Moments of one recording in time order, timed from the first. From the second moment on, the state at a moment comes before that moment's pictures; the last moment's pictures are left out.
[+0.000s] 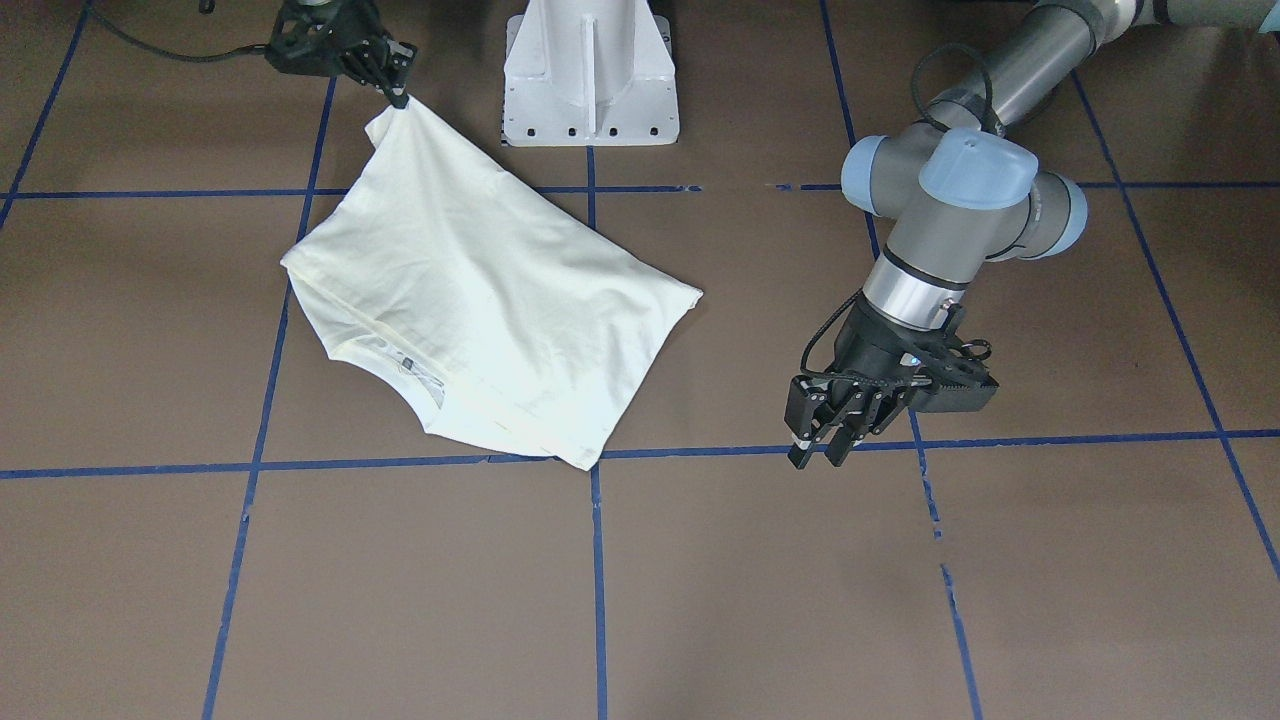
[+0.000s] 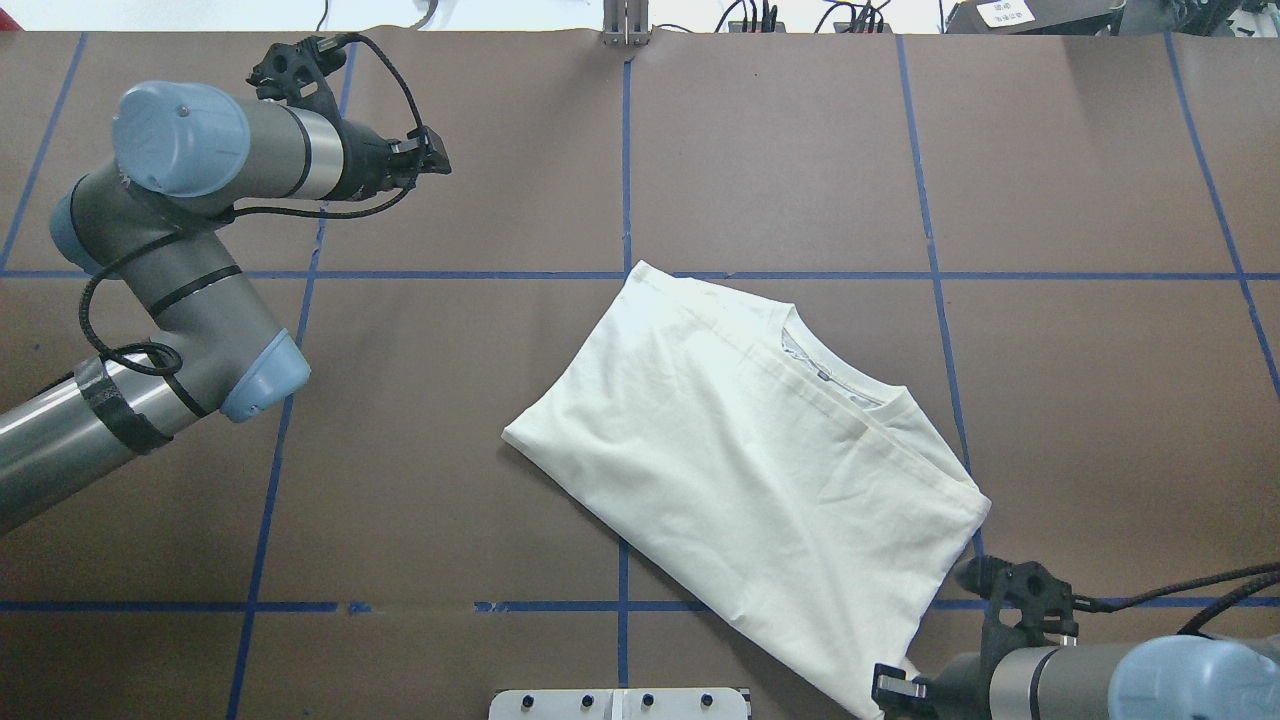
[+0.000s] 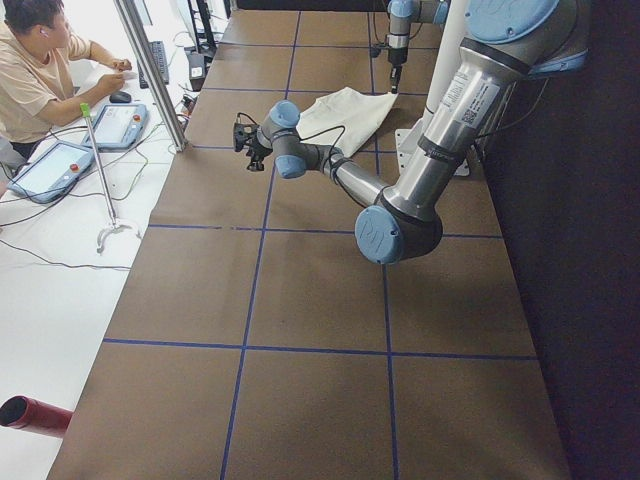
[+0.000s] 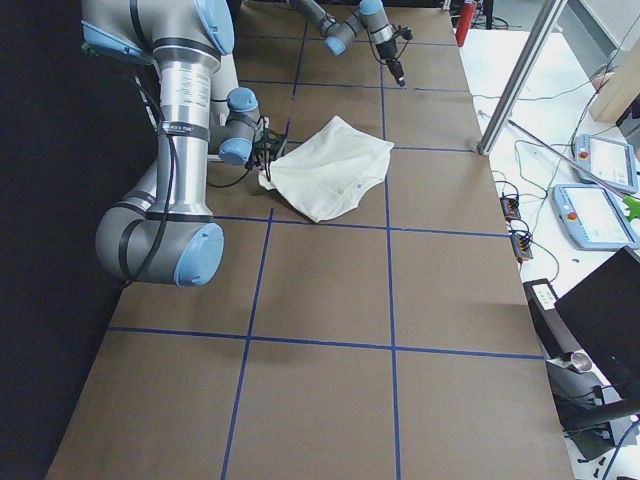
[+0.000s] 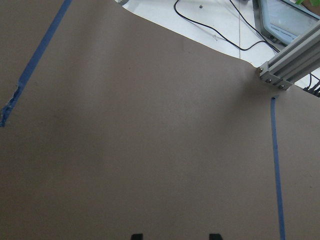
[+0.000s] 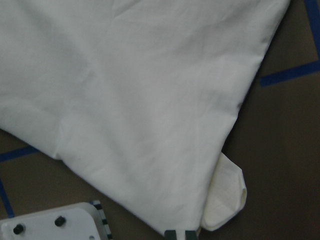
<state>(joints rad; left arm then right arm) -0.81 -2.10 -1.50 -2.33 -1.78 -1.42 0.00 -1.73 2.34 -1.20 1.64 1.87</state>
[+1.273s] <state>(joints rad) -0.48 -2.03 -1.76 -2.03 -1.84 -1.82 0.47 -1.52 2.22 -1.20 1.64 1.77</state>
